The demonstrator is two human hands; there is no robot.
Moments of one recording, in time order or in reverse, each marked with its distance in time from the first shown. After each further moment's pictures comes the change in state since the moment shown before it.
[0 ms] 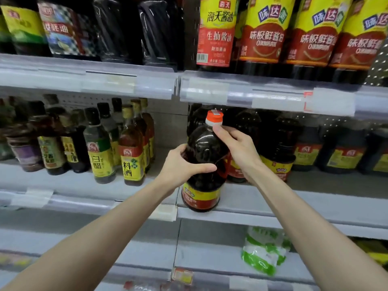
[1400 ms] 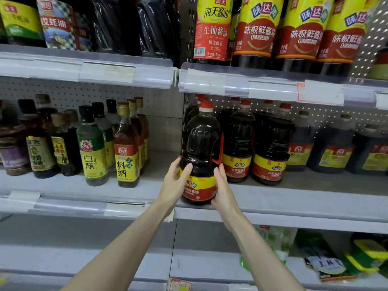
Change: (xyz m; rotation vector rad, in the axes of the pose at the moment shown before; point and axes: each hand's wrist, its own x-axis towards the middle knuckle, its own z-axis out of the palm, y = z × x) left_hand -0.009 -0.078 0.016 -0.242 0.081 -0.042; right_hand -0.046 0.124 0.044 0.261 0.002 0.227
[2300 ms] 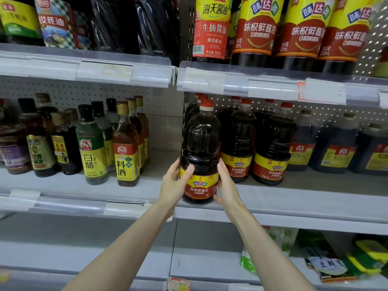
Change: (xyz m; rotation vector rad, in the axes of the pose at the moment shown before) left_hand 0.000 -0.005 0.006 -0.060 0.046 -0.016; right_hand 0.006 -0.014 -0.011 -0.006 0.018 -0.008
